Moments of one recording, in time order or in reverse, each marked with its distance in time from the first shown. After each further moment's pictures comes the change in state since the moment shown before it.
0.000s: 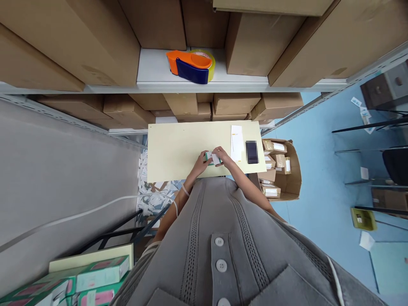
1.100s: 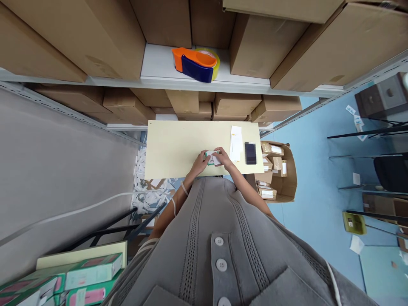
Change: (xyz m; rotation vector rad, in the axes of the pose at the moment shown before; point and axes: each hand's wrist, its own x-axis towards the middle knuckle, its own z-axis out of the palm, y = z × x) left_hand -0.008 0.006 0.001 0.143 0.044 0.002; right_hand 0.004 0.025 -0.001 -0.051 0.041 -0.159
